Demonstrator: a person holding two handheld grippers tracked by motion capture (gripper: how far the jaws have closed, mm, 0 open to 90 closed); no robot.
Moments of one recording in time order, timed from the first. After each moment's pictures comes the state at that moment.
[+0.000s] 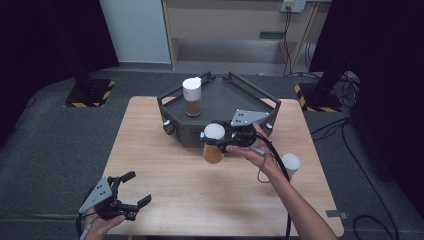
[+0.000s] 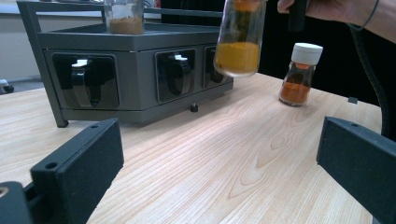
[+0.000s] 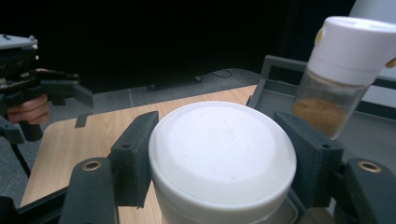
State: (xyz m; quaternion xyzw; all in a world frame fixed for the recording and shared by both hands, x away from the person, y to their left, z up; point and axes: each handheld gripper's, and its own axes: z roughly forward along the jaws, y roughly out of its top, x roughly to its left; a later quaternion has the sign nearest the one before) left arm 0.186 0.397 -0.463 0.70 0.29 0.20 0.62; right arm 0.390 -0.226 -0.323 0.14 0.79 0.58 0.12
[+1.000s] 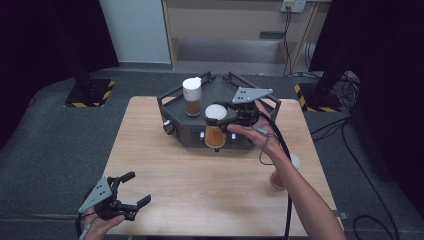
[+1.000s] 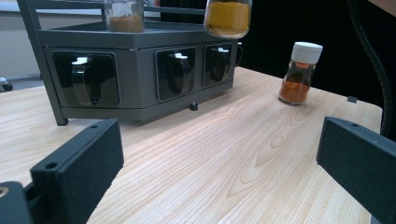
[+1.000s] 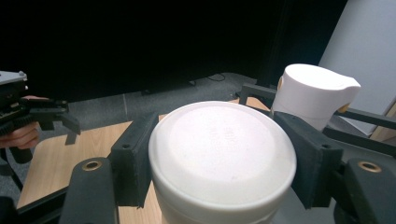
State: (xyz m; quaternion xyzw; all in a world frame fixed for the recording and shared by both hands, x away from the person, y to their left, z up) left arm 0.186 0.398 -0.463 0.70 0.29 0.20 0.62; right arm 0.413 -0.224 -0.276 0.14 0.79 0.58 0.12
